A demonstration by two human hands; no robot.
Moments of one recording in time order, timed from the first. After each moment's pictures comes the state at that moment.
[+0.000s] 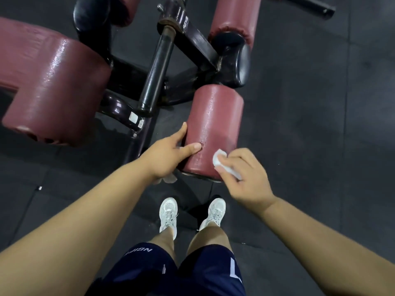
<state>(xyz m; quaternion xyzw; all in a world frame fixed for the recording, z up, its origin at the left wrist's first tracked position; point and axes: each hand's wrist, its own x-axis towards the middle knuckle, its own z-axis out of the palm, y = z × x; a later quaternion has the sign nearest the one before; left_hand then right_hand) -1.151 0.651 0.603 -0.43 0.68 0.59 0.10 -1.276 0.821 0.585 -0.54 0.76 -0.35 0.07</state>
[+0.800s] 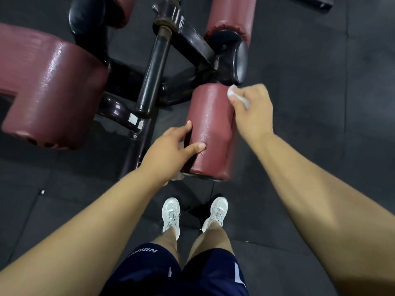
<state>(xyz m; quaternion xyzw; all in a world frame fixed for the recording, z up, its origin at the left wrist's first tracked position) -1.159 0.662 0.610 -0.43 0.74 0.53 0.01 -1.351 0.731 0.599 -0.39 0.85 -0.34 0.09</state>
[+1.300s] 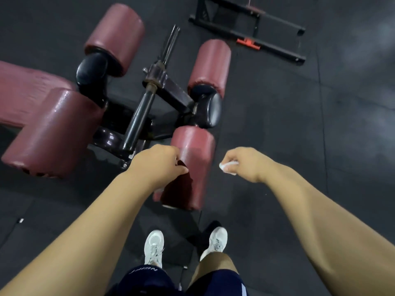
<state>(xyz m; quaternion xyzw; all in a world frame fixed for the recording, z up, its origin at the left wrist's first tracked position) -1.206 0.649 0.666 -0.38 0.88 0.25 0.14 -1.403 0.780 0.660 -0.43 0.81 -0.04 0.39</state>
